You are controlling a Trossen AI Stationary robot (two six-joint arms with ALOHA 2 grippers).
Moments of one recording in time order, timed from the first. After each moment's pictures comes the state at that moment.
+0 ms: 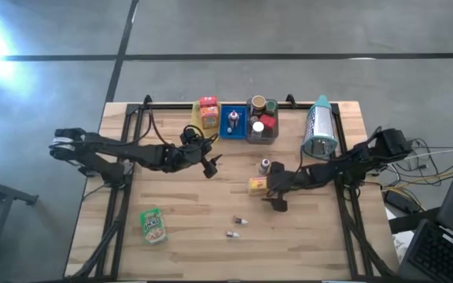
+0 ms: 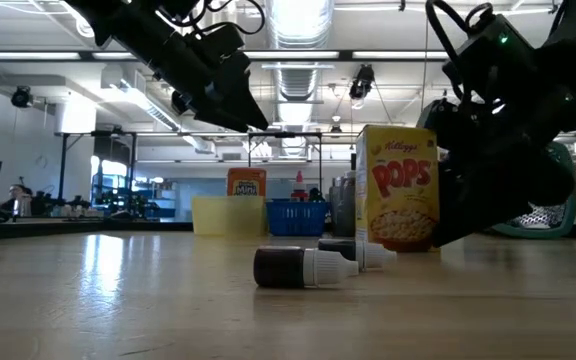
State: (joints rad) left arm 0.00 1.37 0.81 0.02 -0.55 -0.19; right arm 0.17 1.55 0.41 0.35 0.13 0.16
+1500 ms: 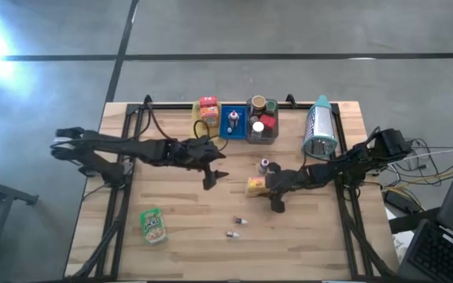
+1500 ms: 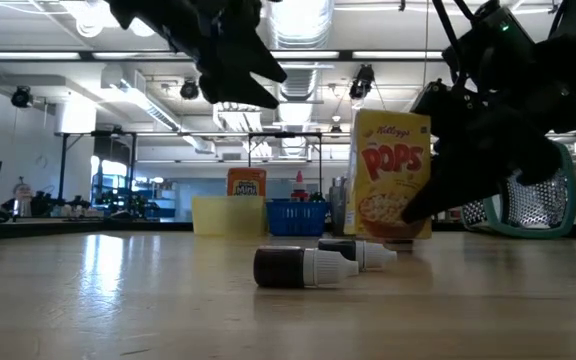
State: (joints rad) left arm 0.00 1.38 0.97 -0.12 -0.08 -0.20; right arm 0.17 1.55 0.41 0.49 0.09 0.19
